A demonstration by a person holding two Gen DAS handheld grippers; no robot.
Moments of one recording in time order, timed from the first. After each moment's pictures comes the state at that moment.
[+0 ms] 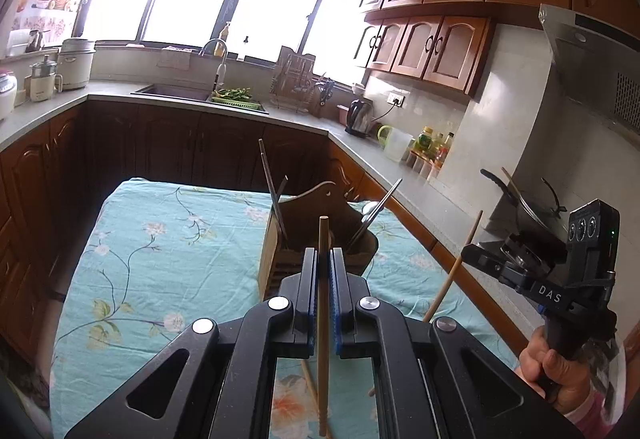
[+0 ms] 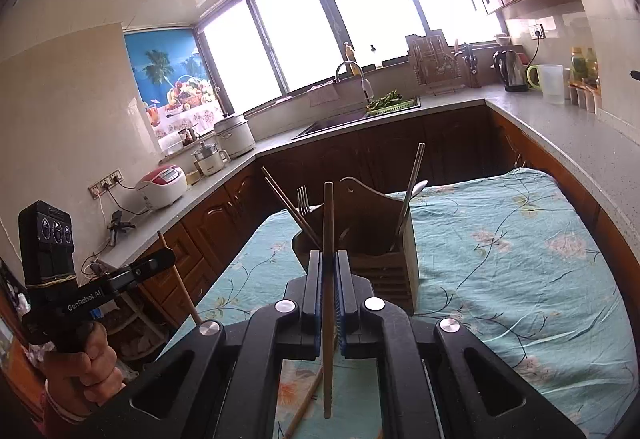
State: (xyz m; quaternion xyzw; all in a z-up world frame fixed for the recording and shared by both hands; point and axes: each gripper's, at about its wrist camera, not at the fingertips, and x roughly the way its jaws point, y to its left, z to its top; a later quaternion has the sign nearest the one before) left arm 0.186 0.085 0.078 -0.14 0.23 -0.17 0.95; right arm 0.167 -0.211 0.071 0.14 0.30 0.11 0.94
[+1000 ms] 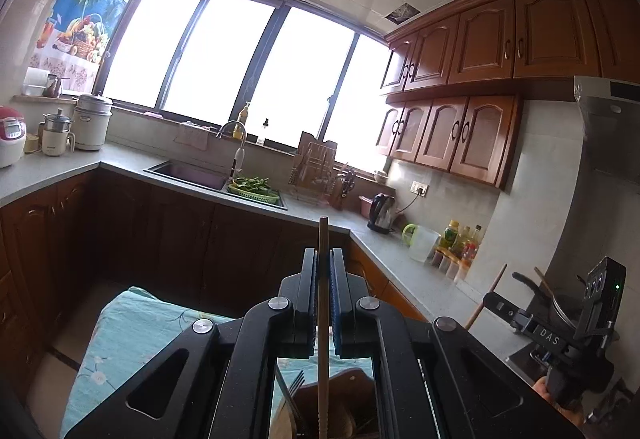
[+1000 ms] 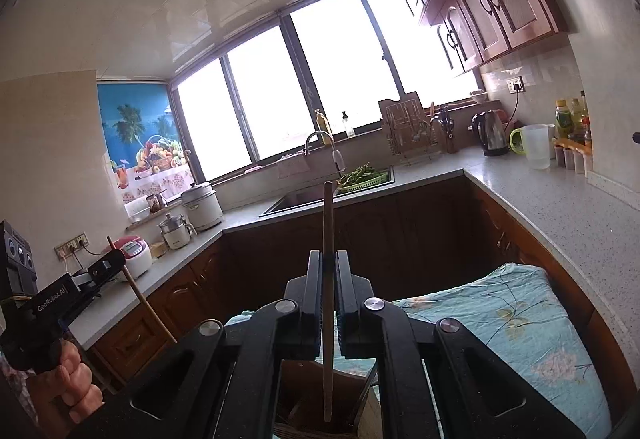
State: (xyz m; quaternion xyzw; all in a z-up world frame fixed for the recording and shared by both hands) left arm 0.308 0.081 0.088 -0.16 0.10 -0.11 0.98; right arm 0.288 -0.249 0.120 0.14 0.20 0.05 0.97
